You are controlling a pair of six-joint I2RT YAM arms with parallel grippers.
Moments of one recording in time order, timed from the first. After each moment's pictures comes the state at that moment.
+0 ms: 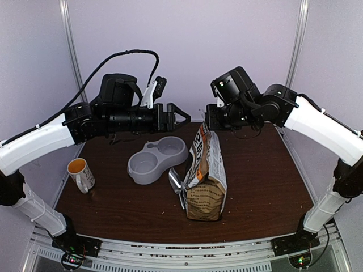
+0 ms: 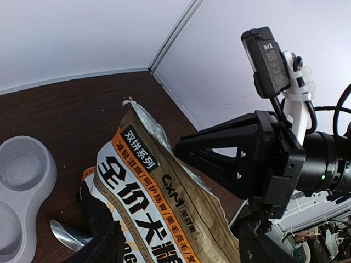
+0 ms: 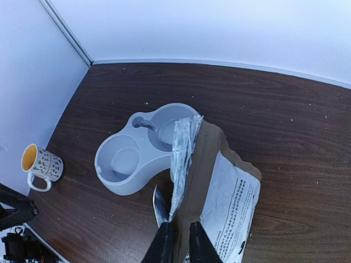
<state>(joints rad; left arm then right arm) -0.98 1.43 1.48 -0.37 0.07 -0.59 0.96 1.60 1.79 -0.87 0.40 0.60</state>
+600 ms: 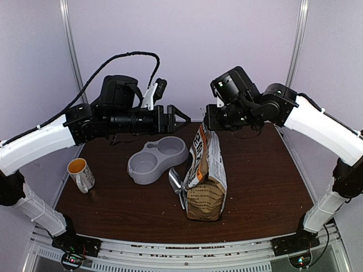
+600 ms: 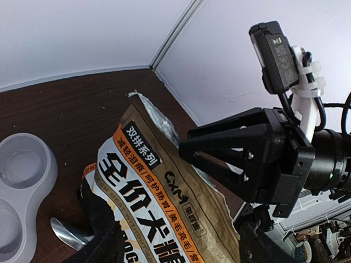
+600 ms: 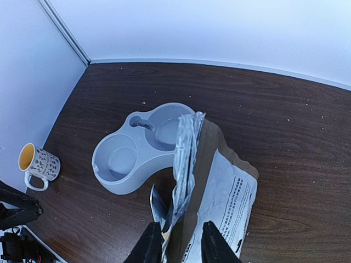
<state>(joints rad) -0.98 1.43 1.46 -0.36 0.07 -0.59 0.98 1.61 1.81 -0.89 0.42 0.60</state>
